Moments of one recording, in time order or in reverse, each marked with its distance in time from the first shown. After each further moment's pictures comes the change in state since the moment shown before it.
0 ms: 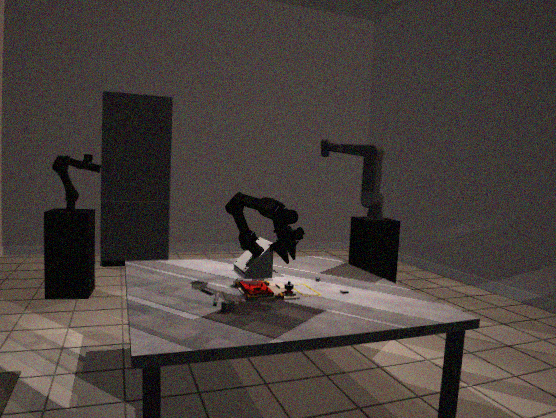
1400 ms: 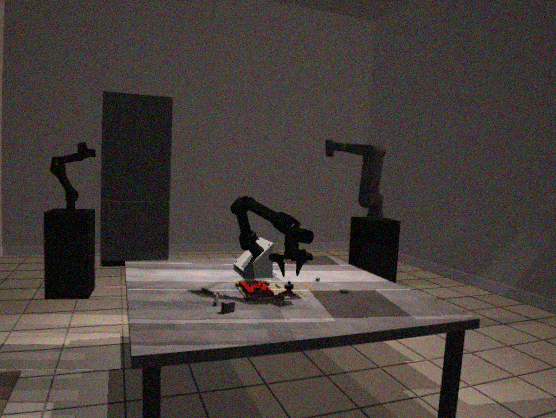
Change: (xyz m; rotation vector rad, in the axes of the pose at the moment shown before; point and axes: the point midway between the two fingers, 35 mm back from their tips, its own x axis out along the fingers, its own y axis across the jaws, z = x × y) arm 0.077 0.067 -0.048 0.740 0.235 -0.206
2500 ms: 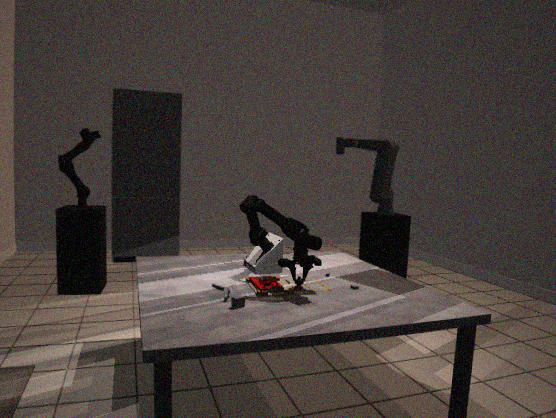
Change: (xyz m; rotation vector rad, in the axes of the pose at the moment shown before) arm 0.045 -0.002 -0.007 -0.009 0.023 -0.010
